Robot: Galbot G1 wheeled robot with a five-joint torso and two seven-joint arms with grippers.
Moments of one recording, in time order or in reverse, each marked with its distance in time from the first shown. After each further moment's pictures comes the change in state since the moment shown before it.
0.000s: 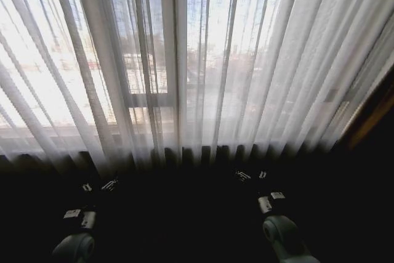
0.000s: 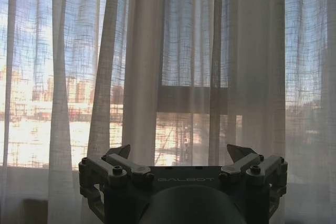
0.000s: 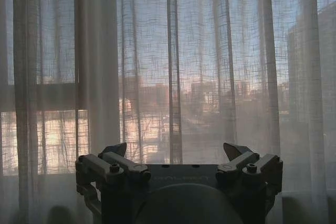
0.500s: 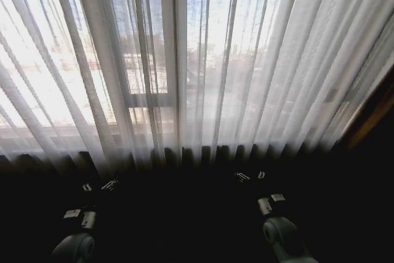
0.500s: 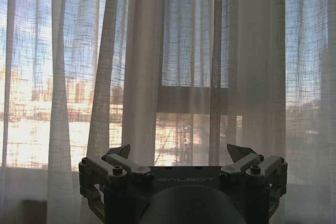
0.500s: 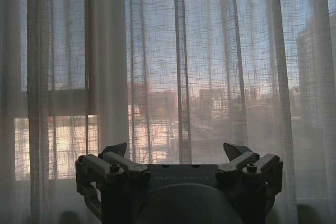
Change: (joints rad) left arm 0.000 0.000 0.000 0.000 0.000 0.000 0.000; right arm 0.000 0.002 -0.005 -0.024 0.009 0.053 -0.044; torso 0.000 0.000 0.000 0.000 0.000
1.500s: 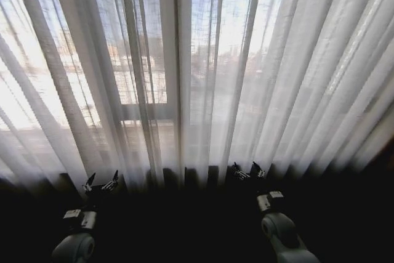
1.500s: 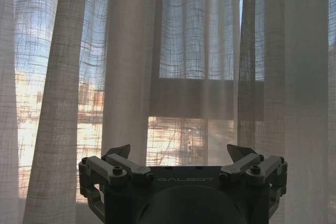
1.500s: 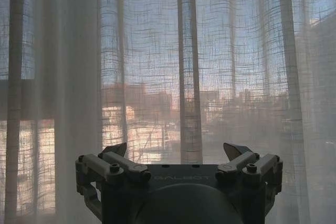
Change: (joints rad) left arm 0.000 0.000 0.000 0.000 0.000 0.000 0.000; right arm 0.059 -0.005 -0.001 -0.077 -0.006 0.014 0.020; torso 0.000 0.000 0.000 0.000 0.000
